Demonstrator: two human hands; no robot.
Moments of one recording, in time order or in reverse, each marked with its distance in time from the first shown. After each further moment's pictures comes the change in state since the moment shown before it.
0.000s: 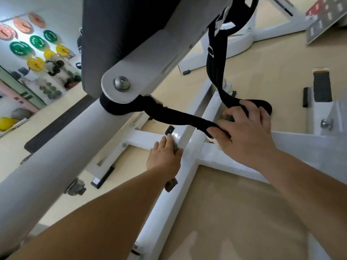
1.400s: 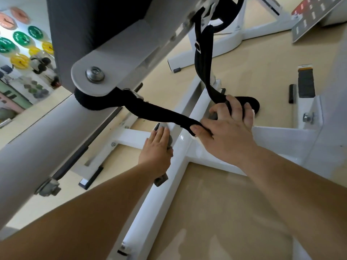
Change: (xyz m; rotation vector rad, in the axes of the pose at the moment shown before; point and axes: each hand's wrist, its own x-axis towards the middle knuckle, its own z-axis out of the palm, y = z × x) left_hand 0.014 0.004 0.007 0.087 -0.020 0.149; right_hand 0.002 -0.009 -0.005 -0.039 -0.245 0.086
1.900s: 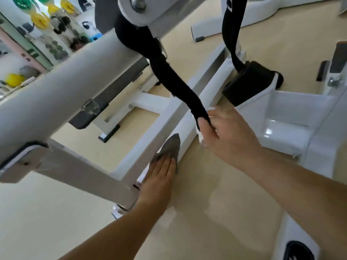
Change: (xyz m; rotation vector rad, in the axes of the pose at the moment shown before) left_hand -0.211 -0.025 0.089 0.118 -0.025 0.029; right_hand -0.092 -0.035 0.003 0.371 -0.094 -0.212
